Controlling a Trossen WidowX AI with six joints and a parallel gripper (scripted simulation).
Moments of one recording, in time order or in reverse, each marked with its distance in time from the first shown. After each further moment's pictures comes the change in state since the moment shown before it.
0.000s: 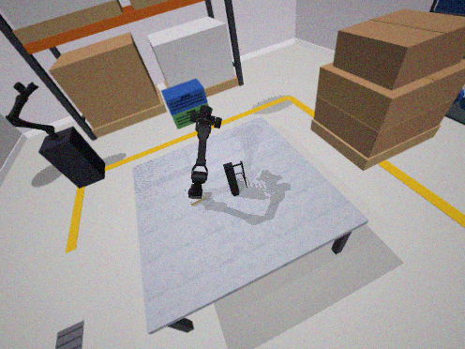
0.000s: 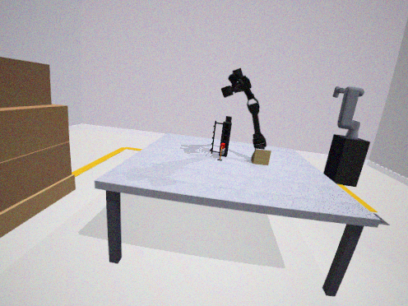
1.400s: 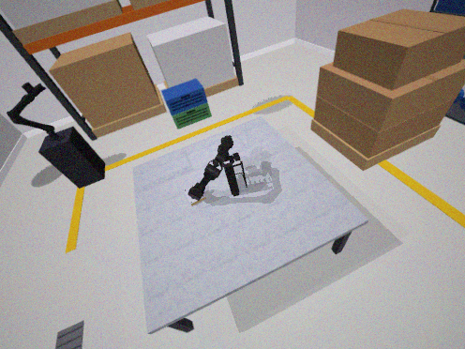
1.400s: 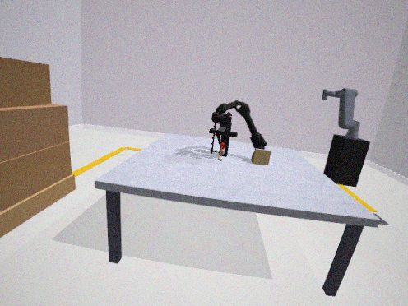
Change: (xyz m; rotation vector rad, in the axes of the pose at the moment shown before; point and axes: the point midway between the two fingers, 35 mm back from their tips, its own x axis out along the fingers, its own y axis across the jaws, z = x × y) arm -0.004 -0.203 -0.290 -0.538 1.292 -0.157
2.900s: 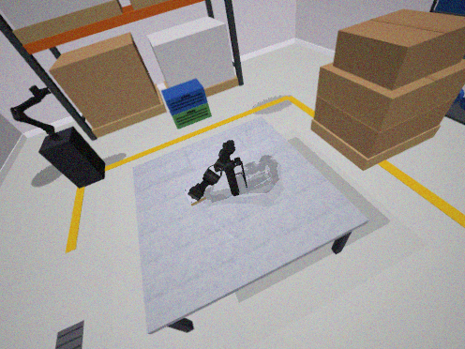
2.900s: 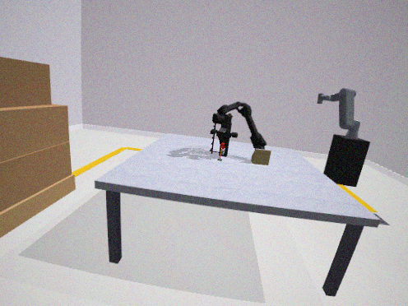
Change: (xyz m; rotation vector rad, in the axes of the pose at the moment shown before) arm 0.011 0.001 -0.036 0.001 0.003 0.001
